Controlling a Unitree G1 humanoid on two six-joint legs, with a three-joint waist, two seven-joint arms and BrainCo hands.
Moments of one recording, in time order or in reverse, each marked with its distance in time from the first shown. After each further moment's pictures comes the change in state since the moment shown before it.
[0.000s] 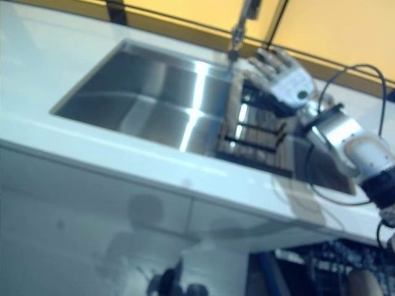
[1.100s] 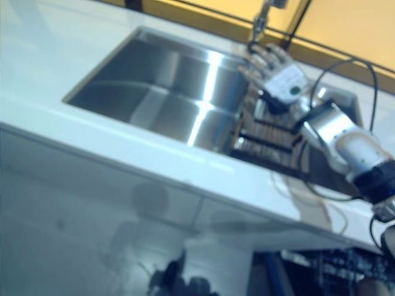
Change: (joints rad) left arm 0.000 0.000 -0.014 -0.007 -0.010 -0.043 -0.001; right arm -0.055 0.041 0.038 -0.002 -0.008 0.031 0.057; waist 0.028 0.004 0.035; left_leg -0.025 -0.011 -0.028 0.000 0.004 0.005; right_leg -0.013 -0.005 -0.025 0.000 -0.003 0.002
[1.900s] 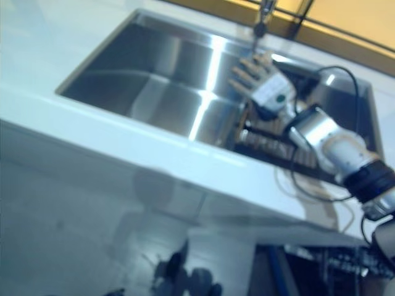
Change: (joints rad) left arm 0.000 0.000 -0.007 -0.039 -0.080 -0.053 -0.008; right arm -0.013 0.044 0.049 0.008 -0.169 0.000 0.078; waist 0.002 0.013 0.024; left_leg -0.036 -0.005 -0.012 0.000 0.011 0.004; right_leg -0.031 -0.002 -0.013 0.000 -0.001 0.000
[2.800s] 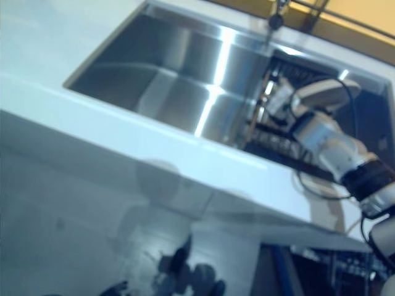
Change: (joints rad) left arm 0.000 0.000 0.001 -0.035 -0.103 -0.022 -0.005; right arm -0.015 0.012 0.042 0.114 -0.349 0.069 0.208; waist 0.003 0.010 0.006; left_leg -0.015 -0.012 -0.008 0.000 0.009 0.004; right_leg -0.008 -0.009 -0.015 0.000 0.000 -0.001
